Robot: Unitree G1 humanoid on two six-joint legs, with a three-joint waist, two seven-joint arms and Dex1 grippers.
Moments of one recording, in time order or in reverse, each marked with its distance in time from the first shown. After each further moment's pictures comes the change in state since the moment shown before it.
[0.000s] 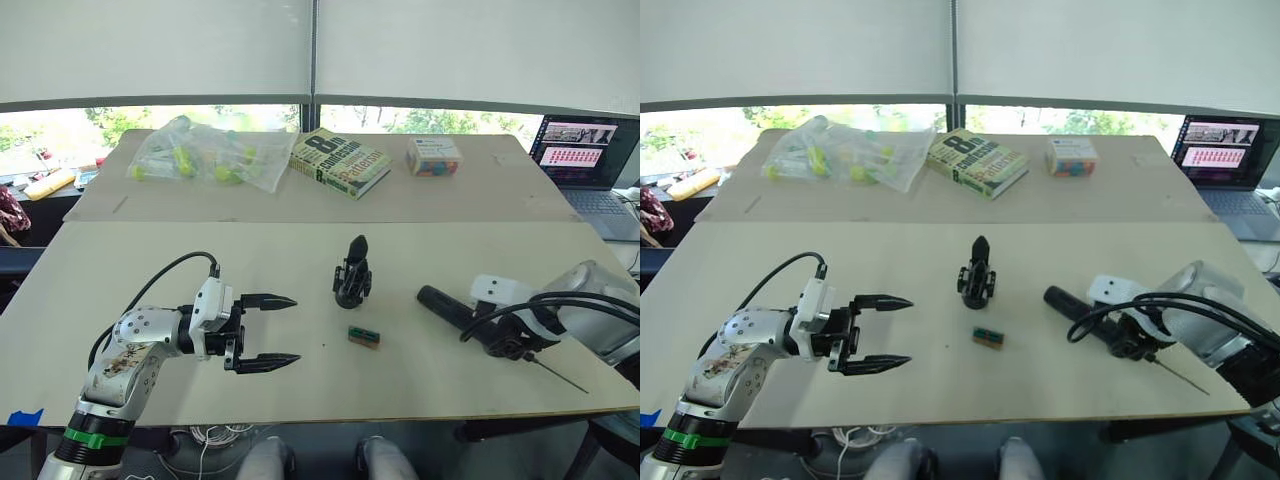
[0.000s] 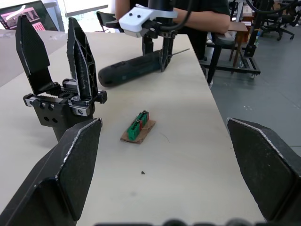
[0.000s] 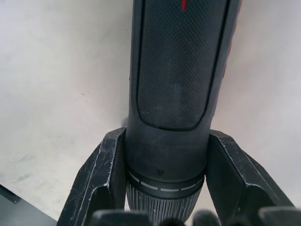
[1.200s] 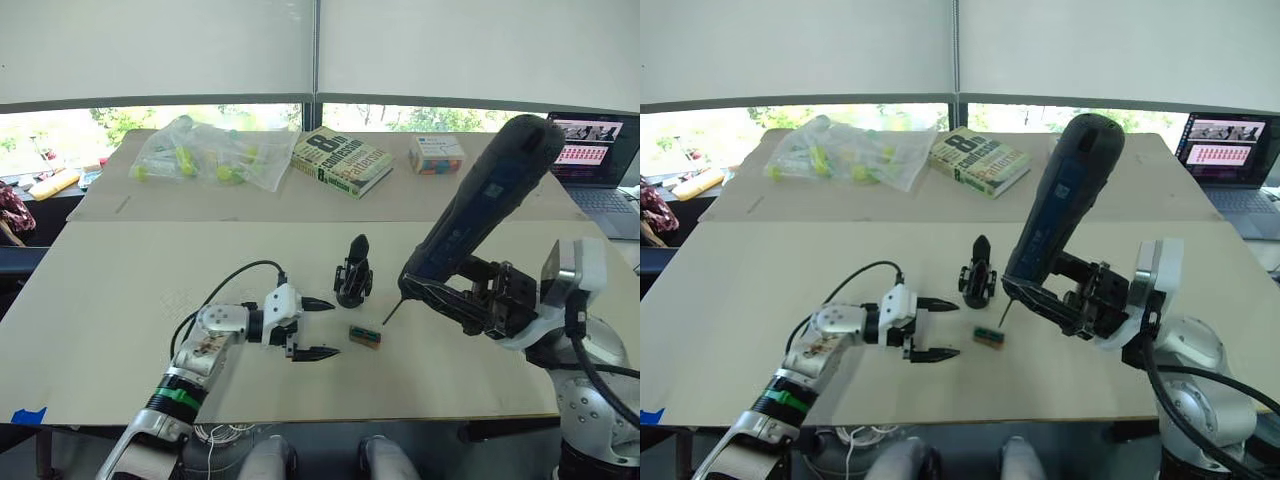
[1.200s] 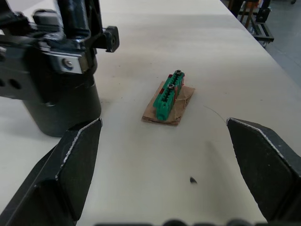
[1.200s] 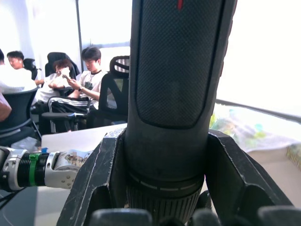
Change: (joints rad) left arm -0.247 -0.289 -0.252 0.501 0.341 -0.238 0.104; right arm 0.436 0.779 -0.830 -0.550 0.729 -0.513 -0.186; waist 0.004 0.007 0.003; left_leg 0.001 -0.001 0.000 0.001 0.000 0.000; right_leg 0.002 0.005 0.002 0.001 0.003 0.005
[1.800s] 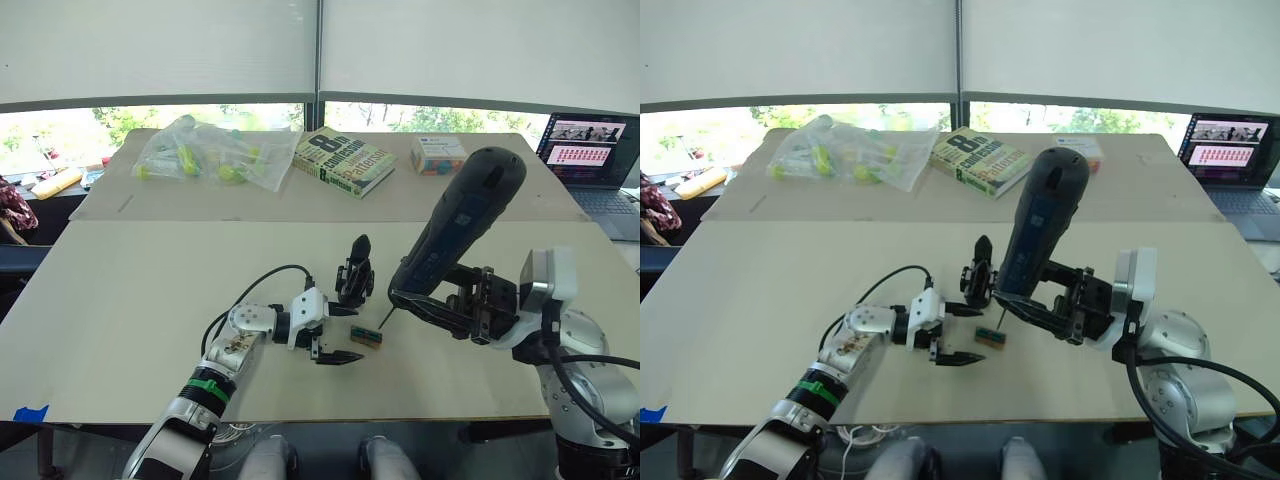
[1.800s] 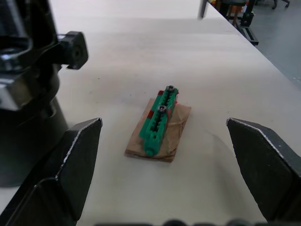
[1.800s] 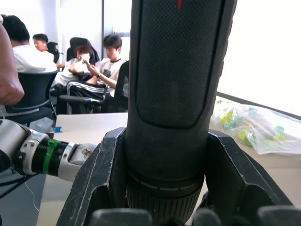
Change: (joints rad) left arm -0.061 -0.104 -0.052 0.098 0.052 -0.049 0.003; right arm 0.007 -0.057 0.112 0.110 -0.042 -0.168 0.041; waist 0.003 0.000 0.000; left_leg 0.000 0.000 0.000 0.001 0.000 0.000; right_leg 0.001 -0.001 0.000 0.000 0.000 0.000
